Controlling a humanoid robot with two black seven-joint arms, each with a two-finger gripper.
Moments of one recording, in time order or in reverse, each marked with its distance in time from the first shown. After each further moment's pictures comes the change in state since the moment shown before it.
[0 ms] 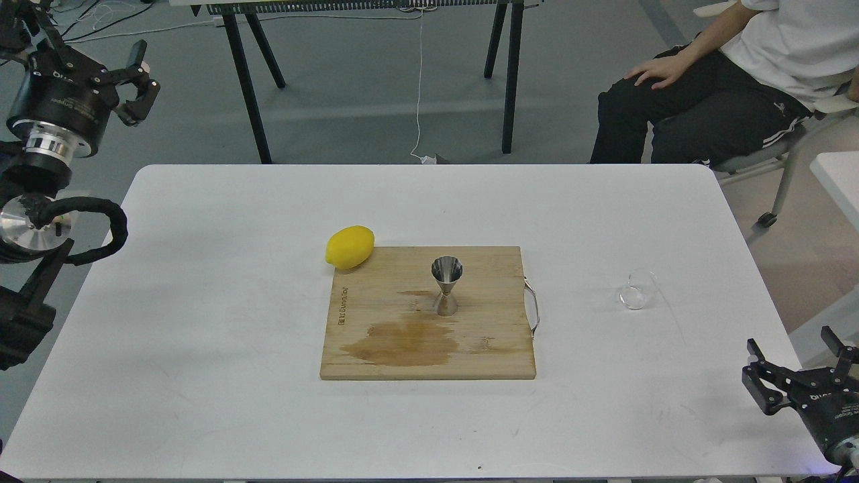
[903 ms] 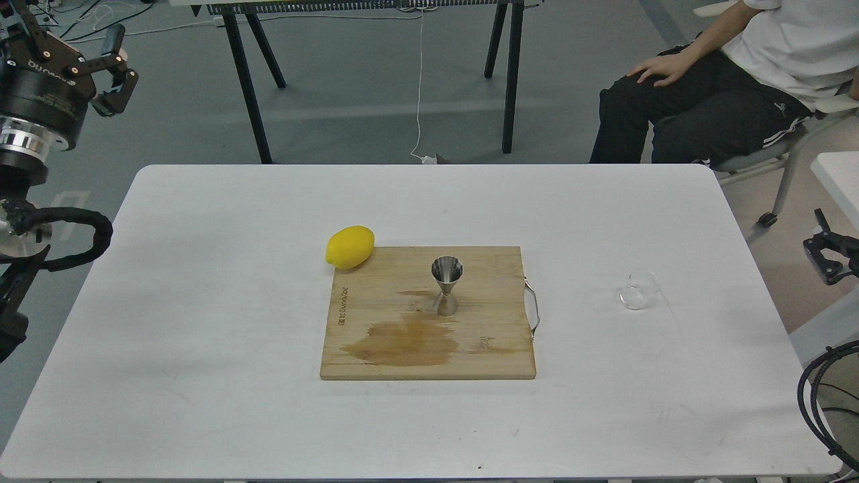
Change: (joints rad) left arm 0.004 0.044 0.016 -0.046 0.056 0.022 -0.035; right arm 0.388 -0.084 0.122 -0.291 -0.167 0.000 -0.009
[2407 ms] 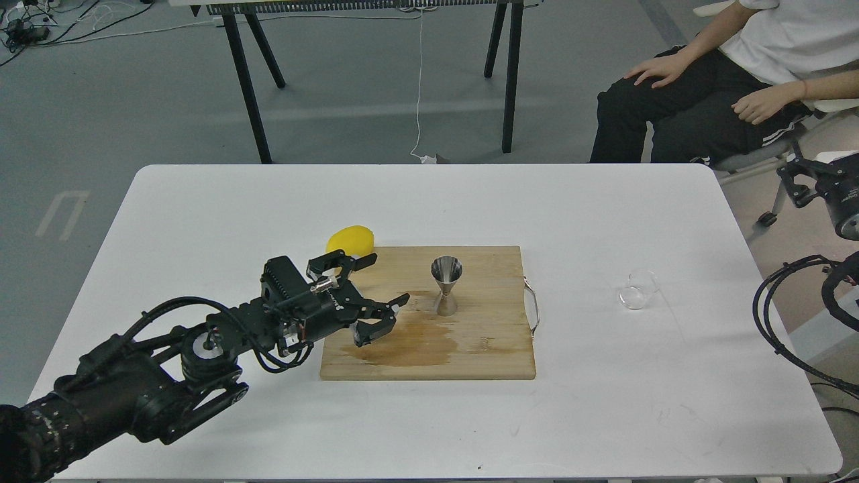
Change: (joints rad) left arm 0.012 -0.182 0.839 0.094 2.021 0.550 0.024; right arm 0.514 0.128 -0.140 -0.429 -0.252 0.000 0.040
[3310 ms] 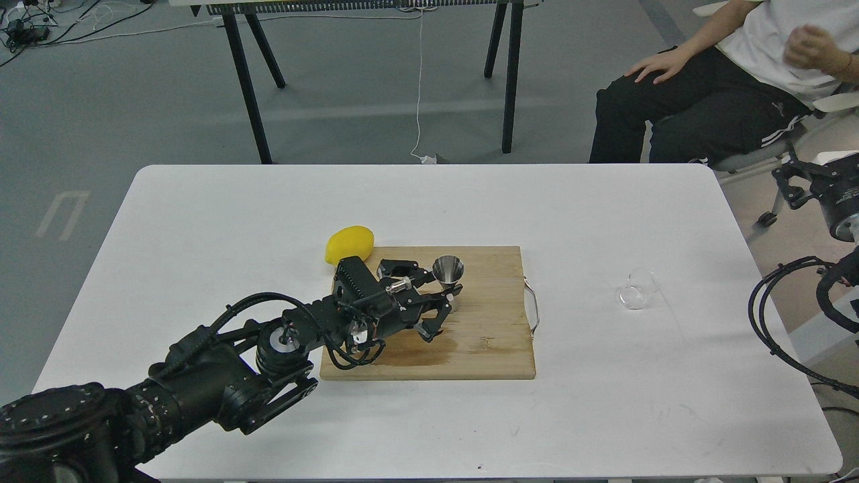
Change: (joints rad) left arm -0.076 -0.367 0.041 0.300 0.000 -0.020 0.014; right arm -0.001 0.011 0.004 -0.001 0.000 0.000 0.004
